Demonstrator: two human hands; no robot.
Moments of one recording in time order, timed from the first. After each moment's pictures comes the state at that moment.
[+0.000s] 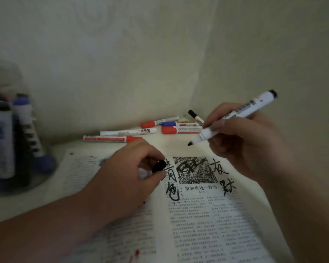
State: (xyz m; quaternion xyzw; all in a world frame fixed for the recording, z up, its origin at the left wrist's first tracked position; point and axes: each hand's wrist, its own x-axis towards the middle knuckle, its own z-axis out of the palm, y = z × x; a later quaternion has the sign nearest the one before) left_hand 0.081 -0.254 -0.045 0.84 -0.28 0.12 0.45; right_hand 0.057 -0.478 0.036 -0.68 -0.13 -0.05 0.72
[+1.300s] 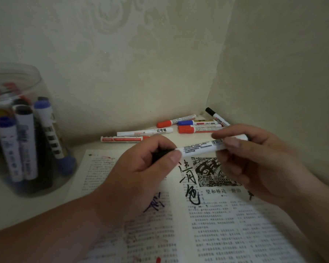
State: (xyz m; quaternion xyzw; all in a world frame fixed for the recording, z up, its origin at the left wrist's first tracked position) left_hand 0.082 -0.247 -0.038 0.73 -0.29 0.01 0.62; right_hand 0.055 -0.475 -0.004 -0.64 -0.13 0.01 0.75
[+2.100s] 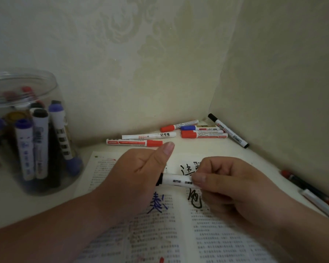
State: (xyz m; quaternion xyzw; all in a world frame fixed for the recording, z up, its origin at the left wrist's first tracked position) left_hand 0.078 -0.241 -0.023 0.83 -0.20 0.09 0.52; right_hand 0.035 -0.437 -0.007 -0.66 -0.06 0.16 0.73
